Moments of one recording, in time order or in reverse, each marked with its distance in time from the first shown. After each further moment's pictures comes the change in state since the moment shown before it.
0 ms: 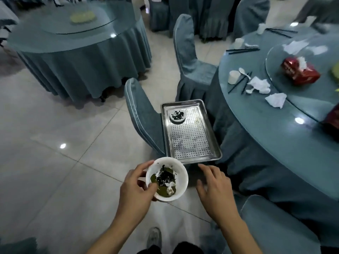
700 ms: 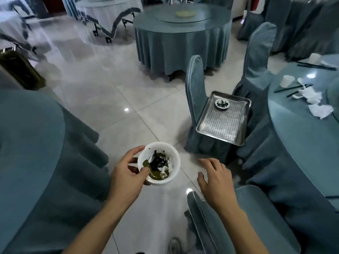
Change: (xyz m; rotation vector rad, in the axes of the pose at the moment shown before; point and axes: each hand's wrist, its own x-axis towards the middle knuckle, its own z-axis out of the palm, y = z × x) left_hand -0.411 -0.002 0.071 -0.121 0.582 -0.096; right_hand -0.251 0.099 -0.107 0.023 -0.192 -0.516
